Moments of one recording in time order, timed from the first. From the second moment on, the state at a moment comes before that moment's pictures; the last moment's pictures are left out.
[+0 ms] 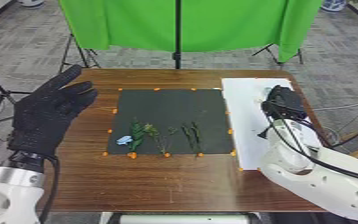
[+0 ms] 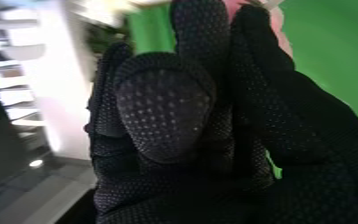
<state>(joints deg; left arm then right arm) 132.5 -48.2 -103.0 -139.3 31.0 13.1 15.2 -49.8 -35.4 16.2 -102.0 -124.6 26.5 67.1</state>
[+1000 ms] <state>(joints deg) 117.1 -41.4 -97.0 -136.2 31.2 8.7 15.2 -21.0 -73.1 -6.4 -88.8 -102.8 23.0 50.7</state>
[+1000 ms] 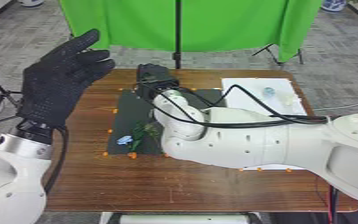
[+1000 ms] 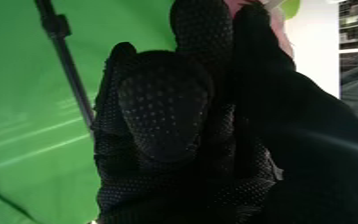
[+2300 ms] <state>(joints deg) 118.8 -41.9 -97.4 -135.6 31.4 3.7 16.1 -17.3 -78.1 -20.4 -89.0 -103.2 25.5 55.2</state>
